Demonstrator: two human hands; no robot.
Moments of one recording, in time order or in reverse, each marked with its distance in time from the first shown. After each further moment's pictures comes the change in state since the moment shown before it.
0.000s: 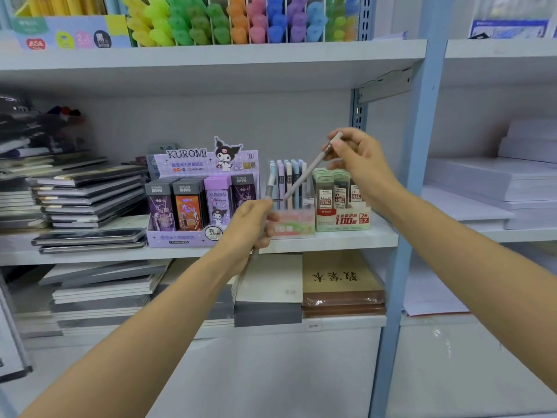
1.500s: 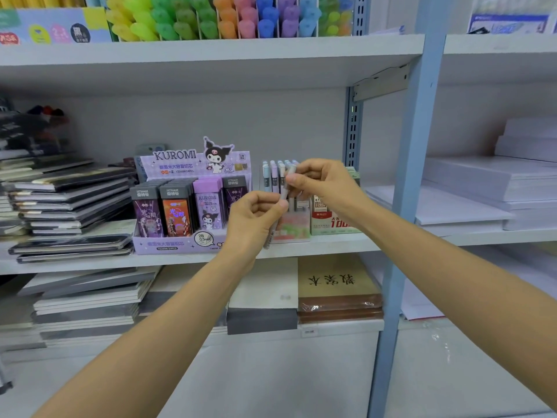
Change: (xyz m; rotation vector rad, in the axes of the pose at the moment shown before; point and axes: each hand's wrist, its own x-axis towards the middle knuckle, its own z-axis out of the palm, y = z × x) left_hand 0.009 0.002 0.023 0.086 0.155 0.230; right_hand -0.012 0.019 0.028 -0.096 -0.259 0.023
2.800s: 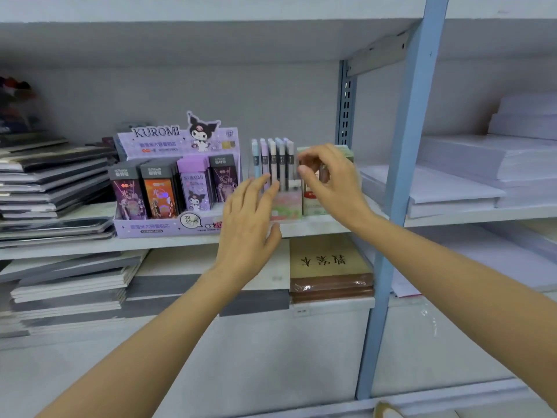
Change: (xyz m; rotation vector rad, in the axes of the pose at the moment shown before) left_hand -0.019 -0.044 -0.006 1.131 -0.069 0.627; right_hand -0.025 0.036 -0.003 -0.602 0.271 -0.338
